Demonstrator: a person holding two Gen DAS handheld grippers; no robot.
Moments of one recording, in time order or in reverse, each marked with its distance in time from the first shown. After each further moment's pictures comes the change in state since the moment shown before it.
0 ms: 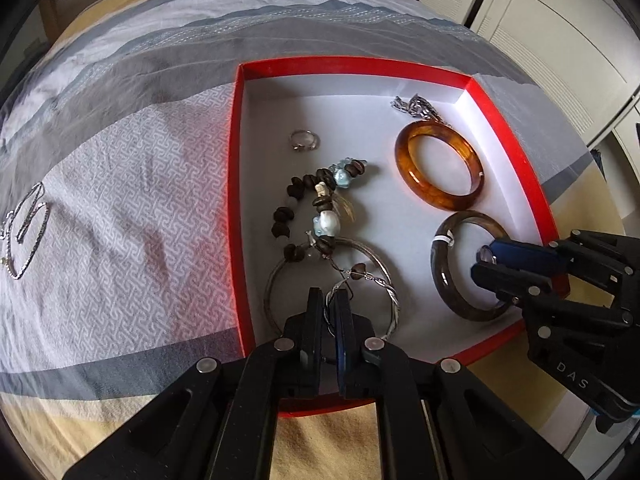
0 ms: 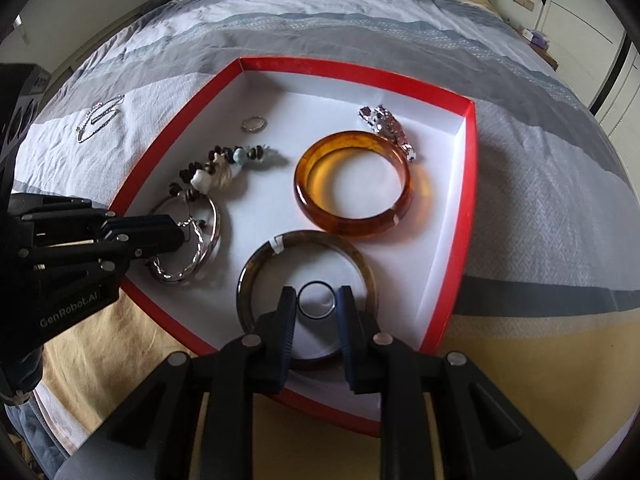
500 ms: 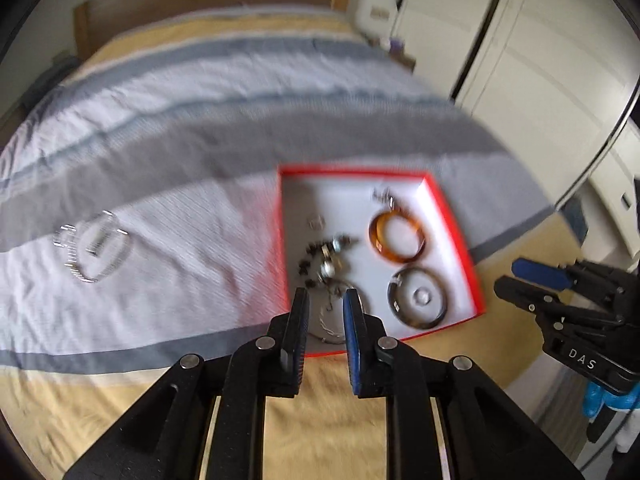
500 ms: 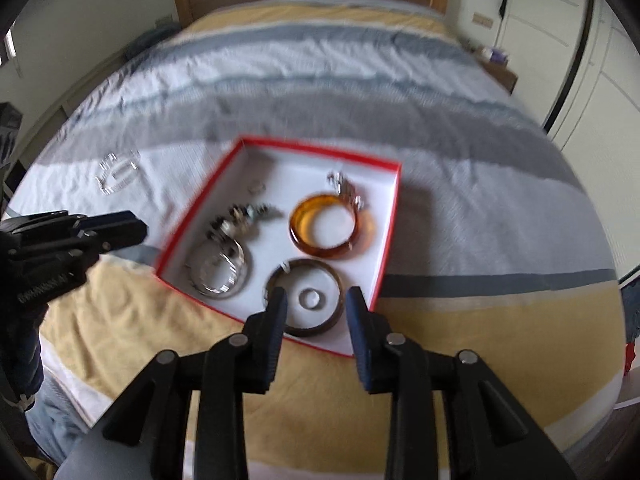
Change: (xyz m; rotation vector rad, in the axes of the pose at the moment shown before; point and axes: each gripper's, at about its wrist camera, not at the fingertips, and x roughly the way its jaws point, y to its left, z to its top) left arm -0.150 0.028 -0.018 -0.061 -0.246 -0.032; right arm -0.132 0.010 -0.008 0.081 -0.179 -0.062
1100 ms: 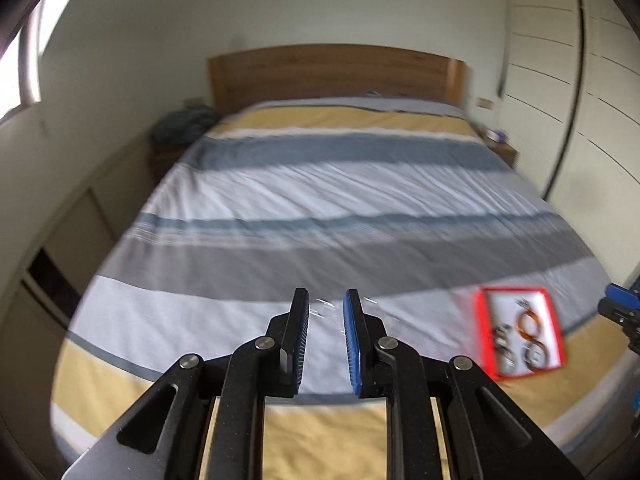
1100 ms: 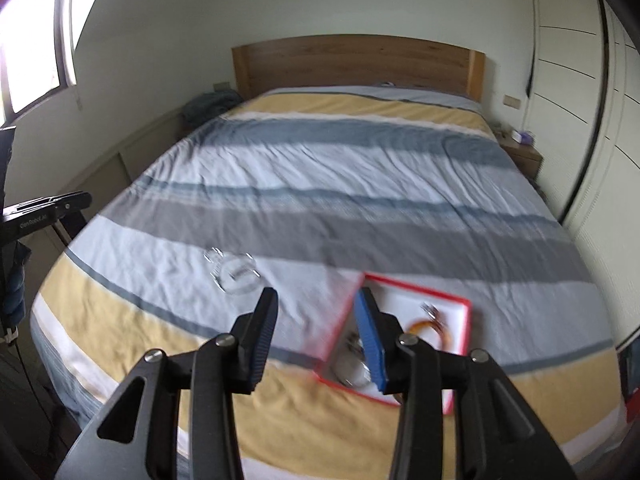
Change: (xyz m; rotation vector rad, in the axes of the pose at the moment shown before) left arm -0.241 0.210 0.041 -0.118 -0.245 0.383; right arm -0.114 0.150 0.095 -0.072 -0.237 0.141
